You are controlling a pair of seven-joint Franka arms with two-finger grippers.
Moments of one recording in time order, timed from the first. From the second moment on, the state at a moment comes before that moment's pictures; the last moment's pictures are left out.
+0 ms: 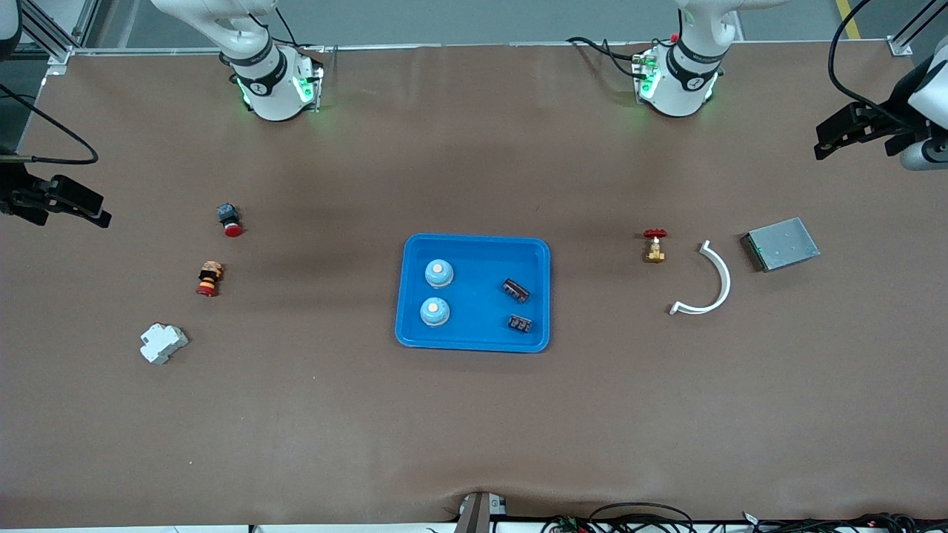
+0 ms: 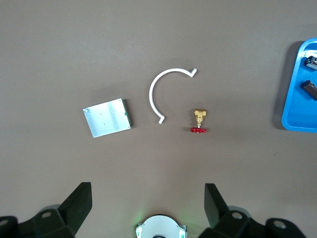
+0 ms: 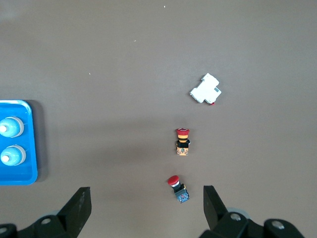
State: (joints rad) left arm 0.05 -0.08 -0.10 -1.59 0.03 1.42 -0.06; right arm -0.02 0.03 -0.05 -1.57 0.03 1.61 0.00
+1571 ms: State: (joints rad) left arm -0.08 0.32 -0.35 -1.60 -0.02 1.80 -1.00; right arm 0.51 0.26 -0.04 -1.79 0.03 2.02 0.75
